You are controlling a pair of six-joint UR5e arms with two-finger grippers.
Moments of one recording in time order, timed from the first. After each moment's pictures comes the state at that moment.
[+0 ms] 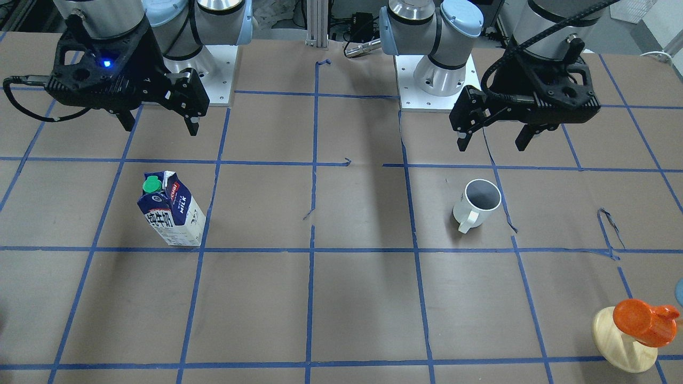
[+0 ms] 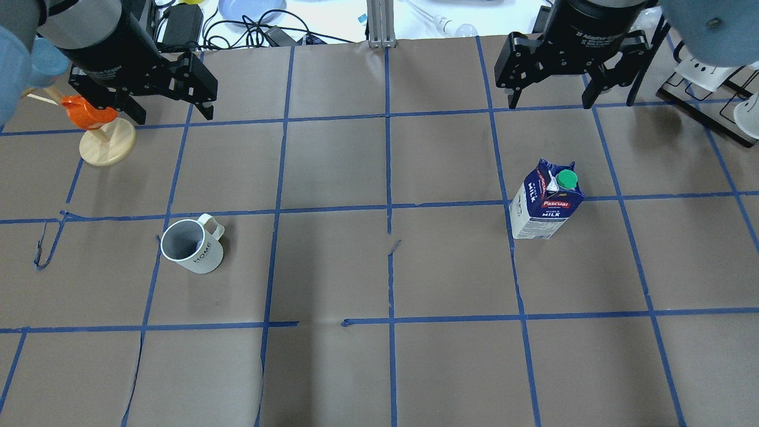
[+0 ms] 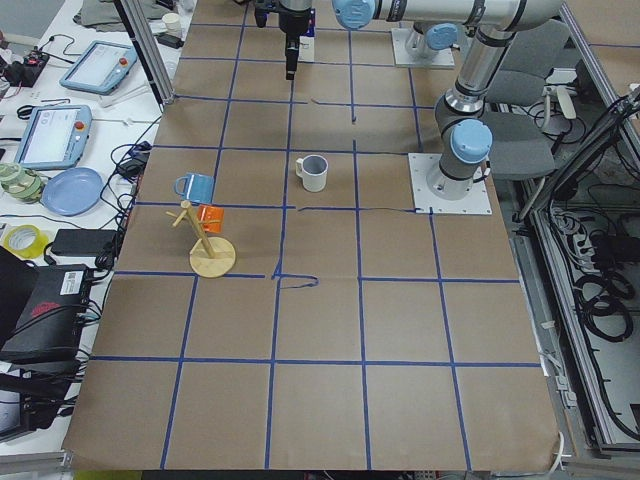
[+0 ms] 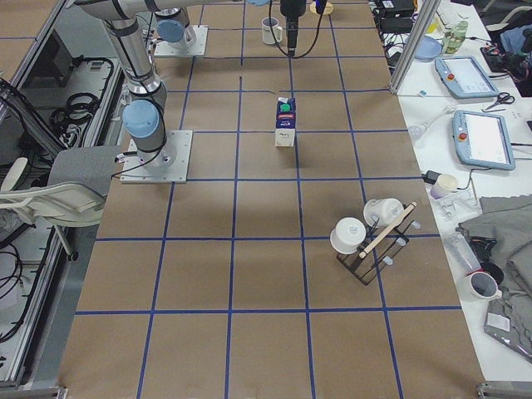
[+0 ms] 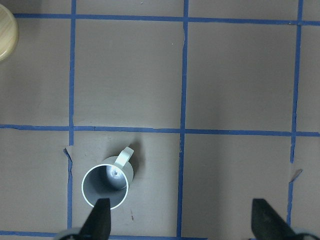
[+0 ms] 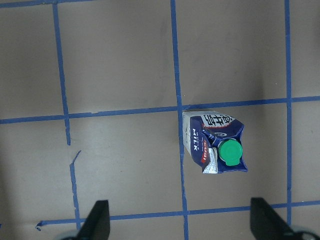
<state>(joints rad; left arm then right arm) -1.52 -1.56 -1.54 -1.51 1.58 0.02 1.63 -1.53 1.43 -1.52 -1.58 0.12</state>
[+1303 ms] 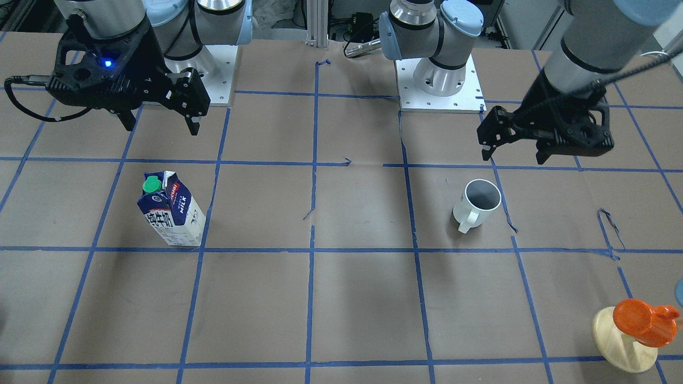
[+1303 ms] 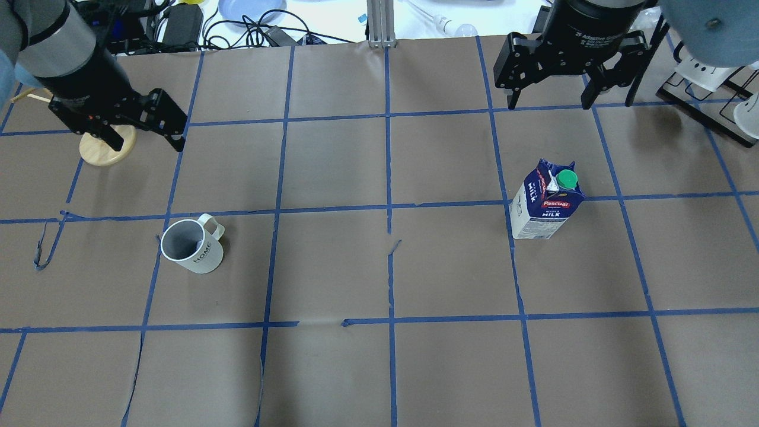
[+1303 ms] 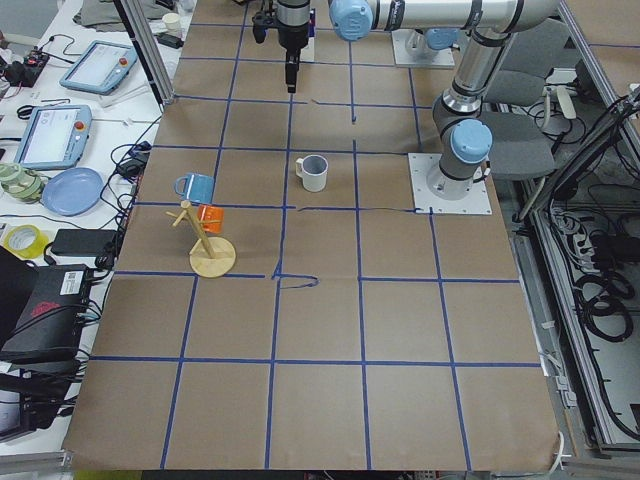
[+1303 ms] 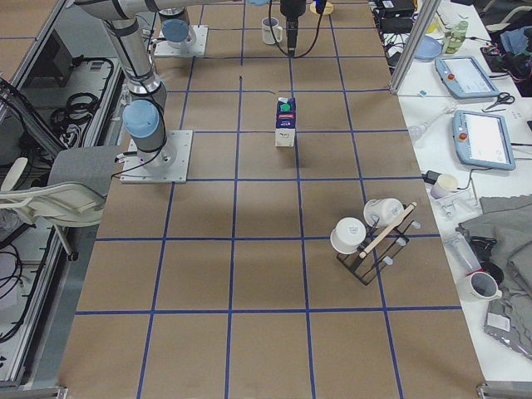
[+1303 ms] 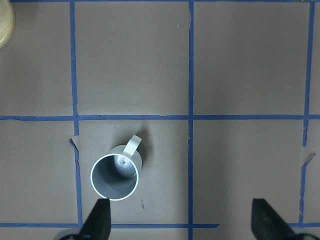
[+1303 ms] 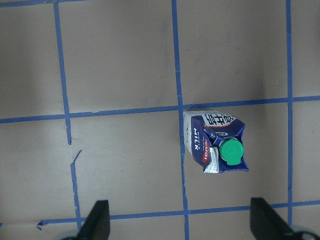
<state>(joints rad) -1.33 -1.59 -1.64 -1.53 1.57 0.29 1.63 -1.53 1.43 -1.52 -1.58 0.12</state>
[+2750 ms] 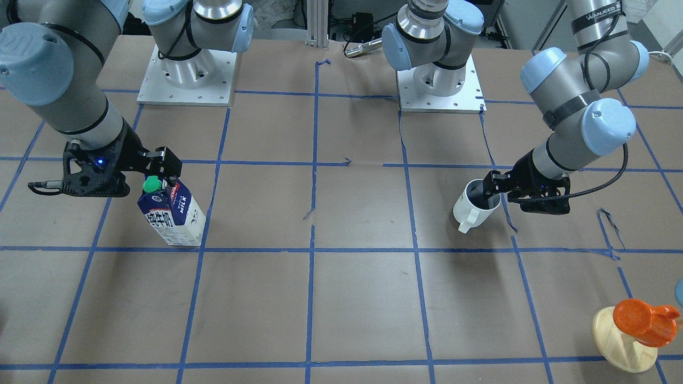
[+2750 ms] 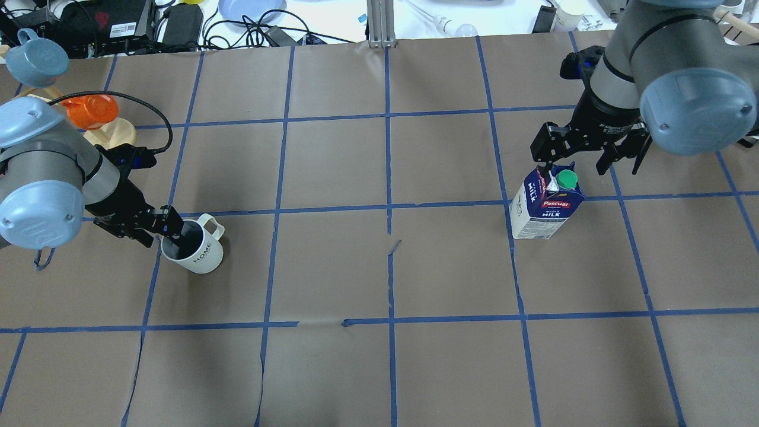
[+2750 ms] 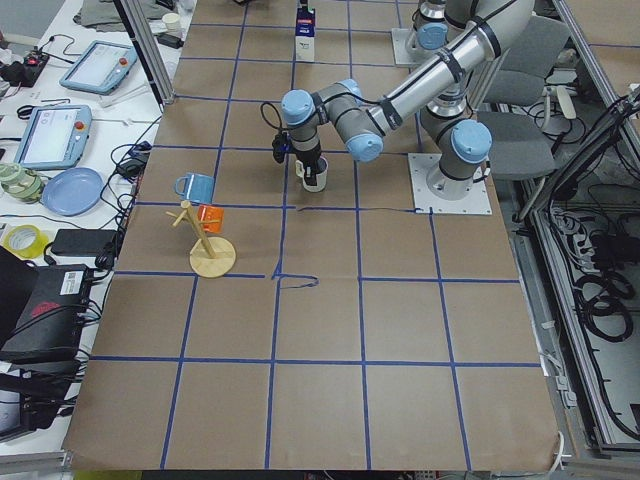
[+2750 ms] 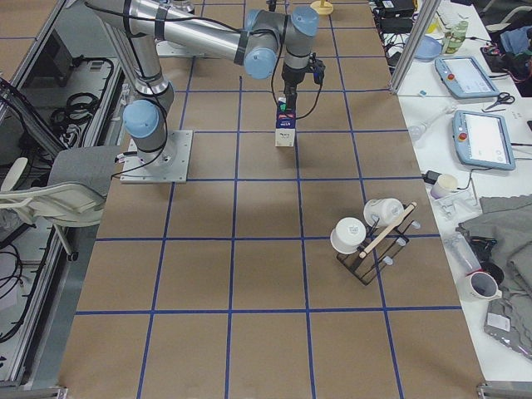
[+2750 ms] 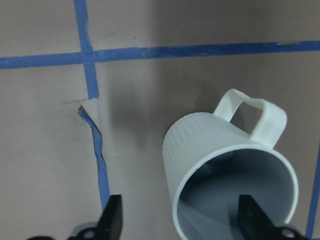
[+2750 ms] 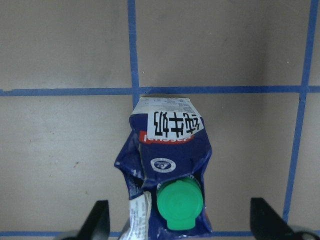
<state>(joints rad) -1.16 -1.72 -2.03 -1.15 1.54 0.45 1.45 -1.48 1.77 -1.77 -1.57 -0.12</state>
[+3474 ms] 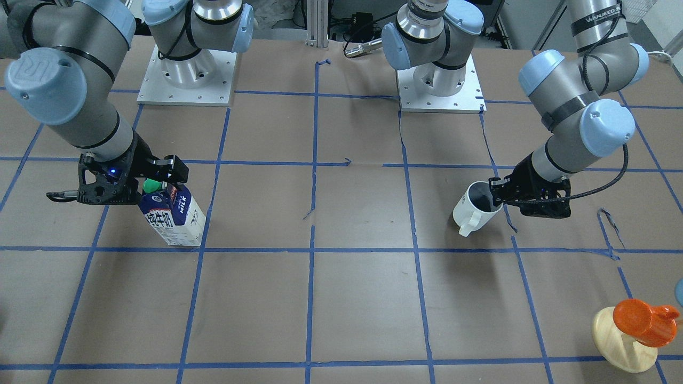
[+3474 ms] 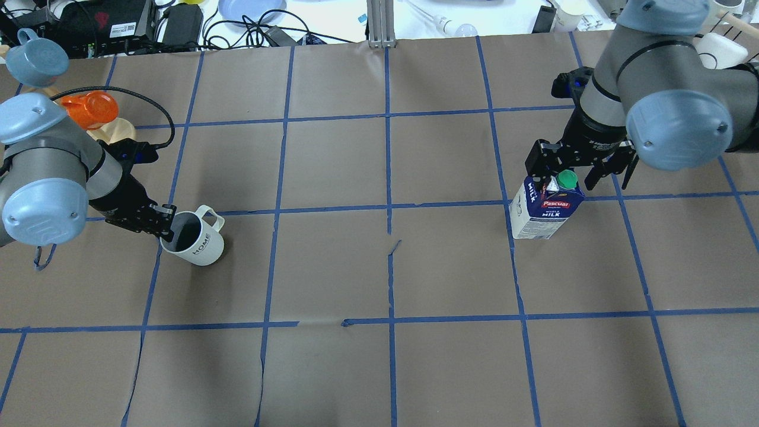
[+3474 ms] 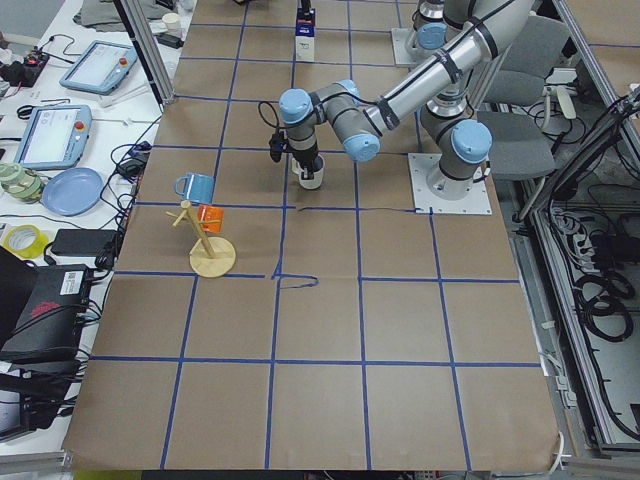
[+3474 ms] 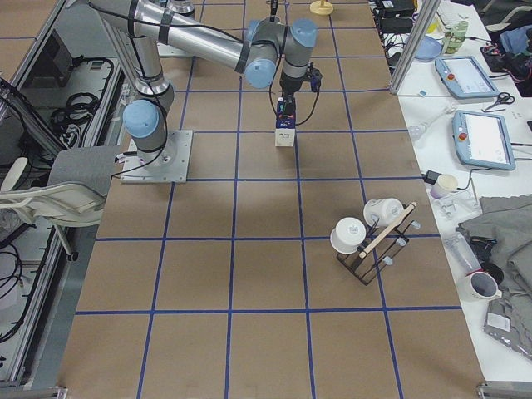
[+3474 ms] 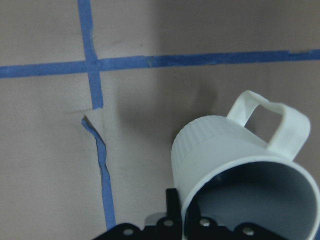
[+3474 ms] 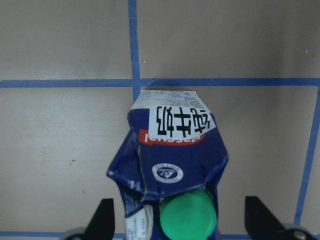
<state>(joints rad) -1.20 -1.71 -2.01 -1.11 1.54 0.42 1.45 -1.46 1.81 -1.80 -1.55 -0.12</state>
